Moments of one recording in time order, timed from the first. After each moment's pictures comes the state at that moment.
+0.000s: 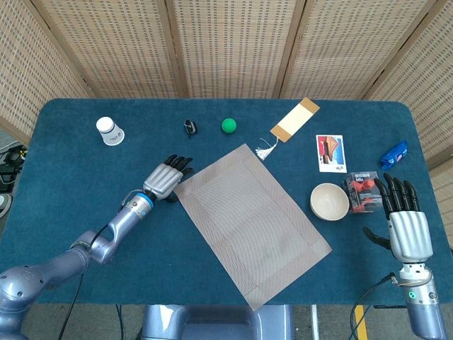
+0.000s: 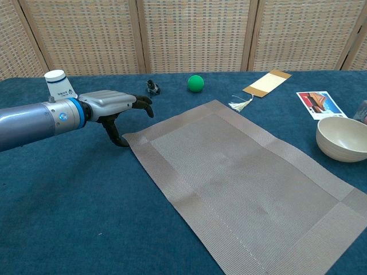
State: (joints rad) left arm -0.94 -1.78 -0.13 -0.83 1.40 0.69 -0.07; right arm 0.21 -1.26 0.10 -1.50 -1.48 1.56 -0.02
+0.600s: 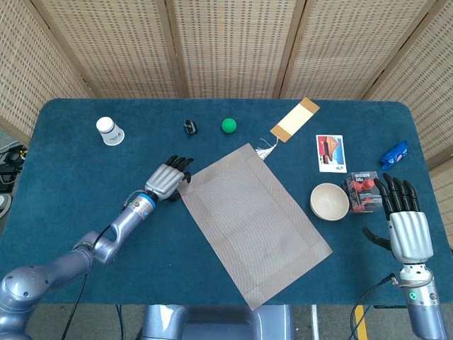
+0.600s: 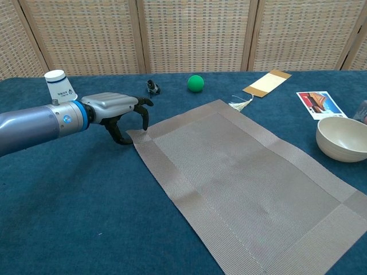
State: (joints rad) left arm -0.94 -1.81 -0.13 -0.79 1.38 0.69 -0.07; right arm 0.20 -1.25 0.12 -1.52 -1.50 1.56 -0.02
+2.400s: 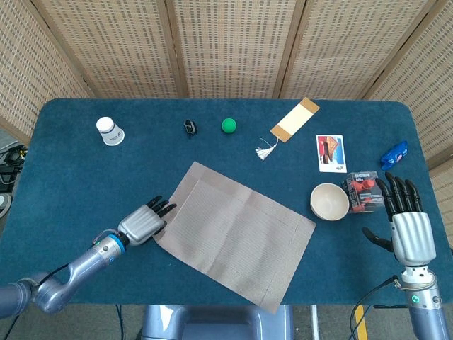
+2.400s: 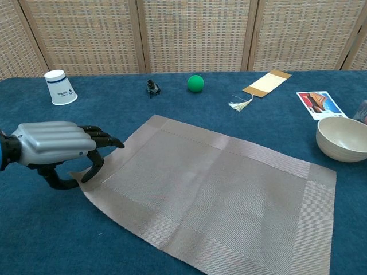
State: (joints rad) left arm -0.78 -1.37 0.08 -1.55 1.37 0.78 0.43; right arm 0.18 -1.23 0.14 -1.55 -1.54 1.58 0.00
